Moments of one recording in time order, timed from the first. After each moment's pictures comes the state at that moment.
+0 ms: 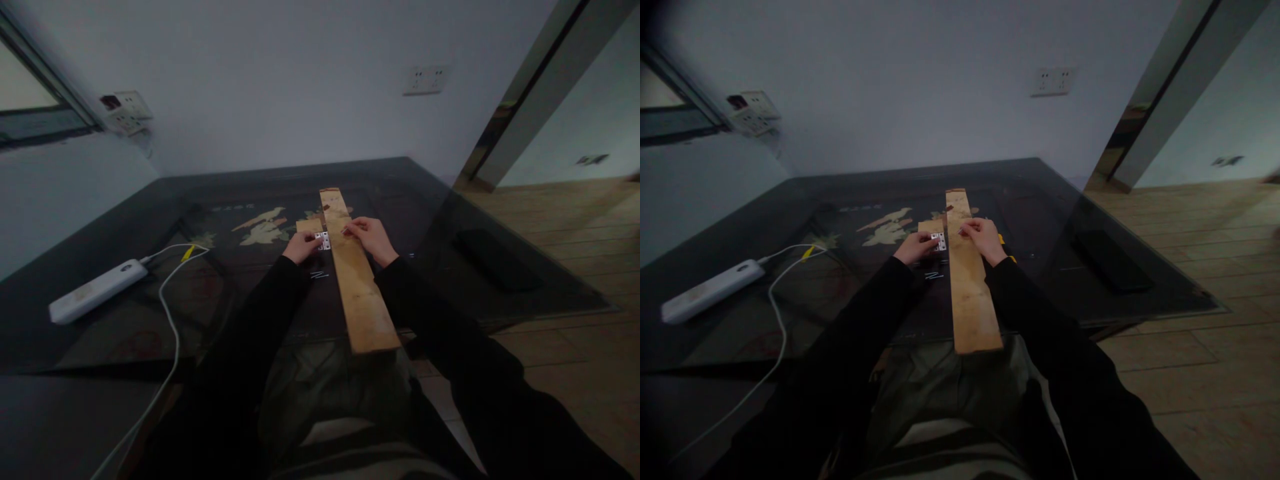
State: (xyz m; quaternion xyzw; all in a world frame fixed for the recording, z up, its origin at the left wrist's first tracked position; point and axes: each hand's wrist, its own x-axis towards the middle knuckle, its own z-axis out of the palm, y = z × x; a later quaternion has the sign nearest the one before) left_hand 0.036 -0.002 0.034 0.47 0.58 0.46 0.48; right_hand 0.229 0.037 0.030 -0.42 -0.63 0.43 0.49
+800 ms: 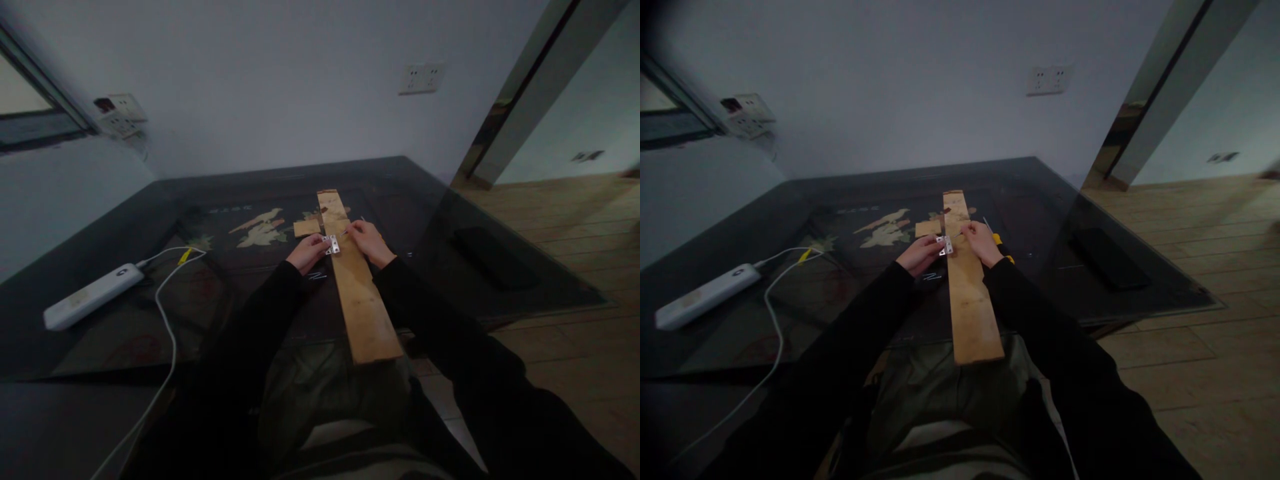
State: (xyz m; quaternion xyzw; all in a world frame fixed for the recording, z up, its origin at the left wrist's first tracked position) left_hand 0.055 -0.009 0.022 0.42 0.39 0.52 0.64; right_hand 0.225 0.026 0.037 -0.51 -0.67 0.33 0.43
